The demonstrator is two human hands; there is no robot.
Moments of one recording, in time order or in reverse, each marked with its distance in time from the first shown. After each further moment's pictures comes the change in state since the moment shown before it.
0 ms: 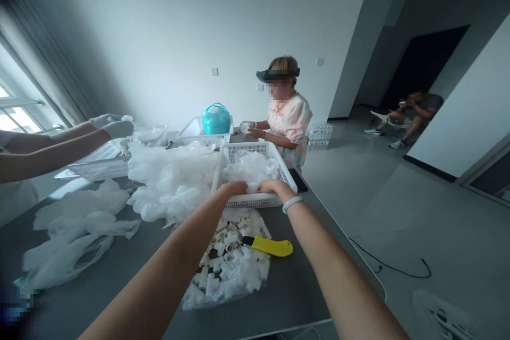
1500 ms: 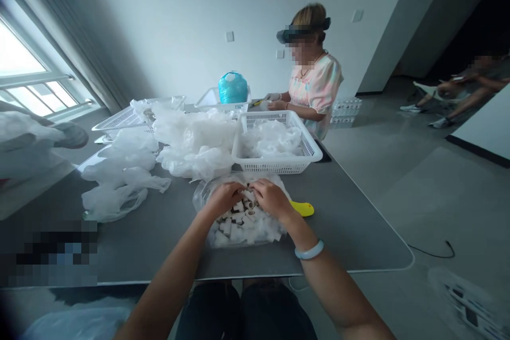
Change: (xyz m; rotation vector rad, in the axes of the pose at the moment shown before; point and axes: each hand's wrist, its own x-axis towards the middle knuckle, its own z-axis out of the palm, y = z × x) left_hand -0.154 -0.056 0.085 -0.062 0.392 0.125; right_hand -0.087 -0.075 0.123 0.205 0.606 -0.427
